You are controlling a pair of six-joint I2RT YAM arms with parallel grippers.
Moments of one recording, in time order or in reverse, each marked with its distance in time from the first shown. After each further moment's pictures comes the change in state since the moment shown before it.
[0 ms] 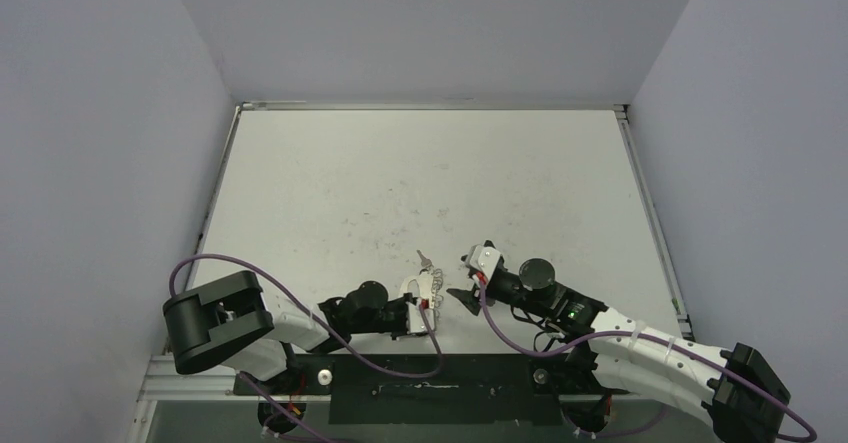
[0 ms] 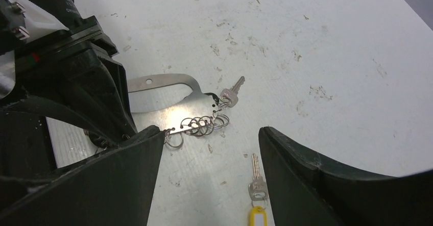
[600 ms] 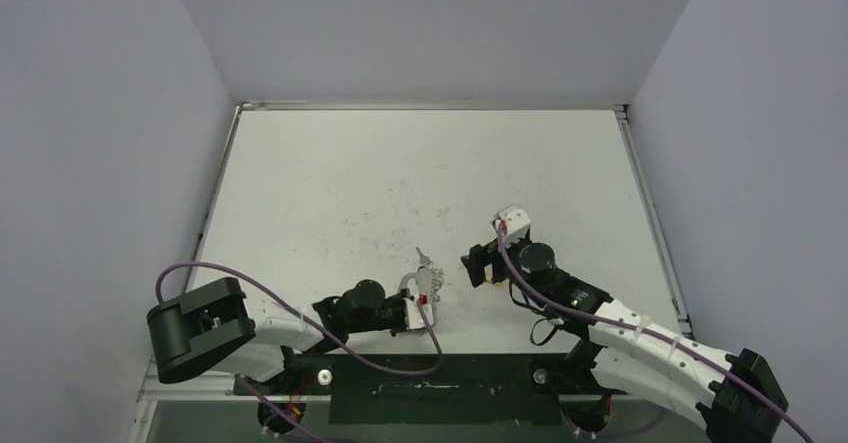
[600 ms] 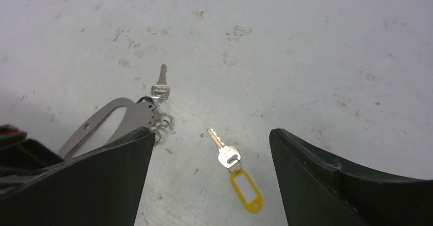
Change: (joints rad) left arm -0.002 -0.049 0.013 -0.042 -0.040 0.002; right arm -0.077 0.006 0.066 -0.129 0.313 0.365
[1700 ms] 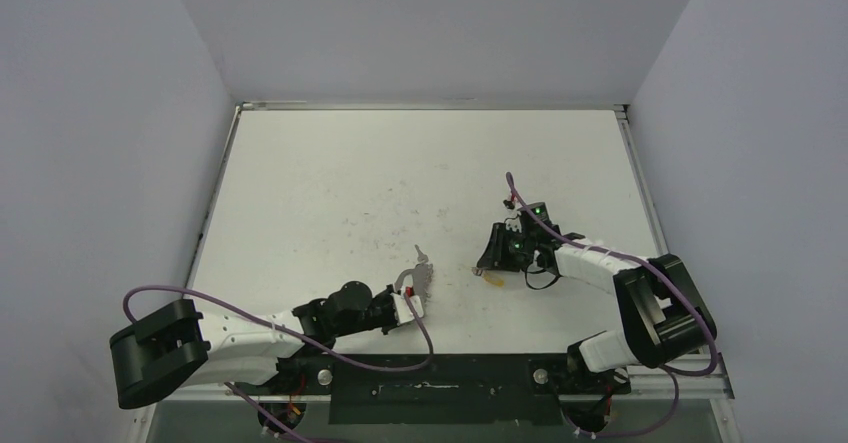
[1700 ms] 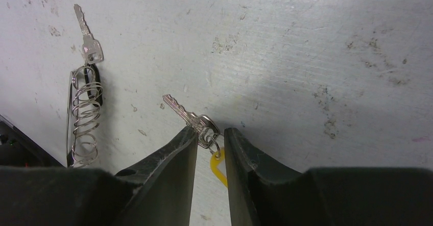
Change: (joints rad) left arm 0.000 -0.271 -0.028 -0.202 -0.124 -0.074; right arm -0.448 0.622 0.219 -0.206 -0.505 0.369
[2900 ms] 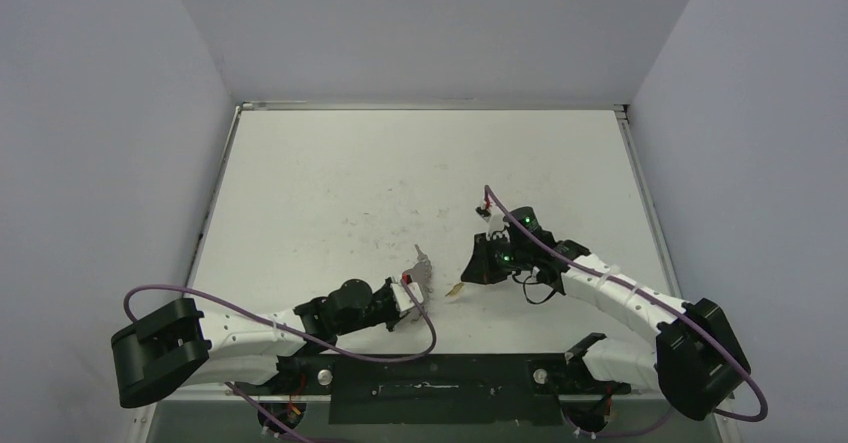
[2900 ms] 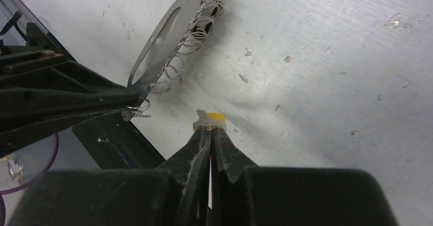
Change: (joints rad) left arm 0.000 0.011 0.020 0.030 -0.047 -0.140; right arm 0.198 -0.256 0.046 -0.175 -0.063 -0.082
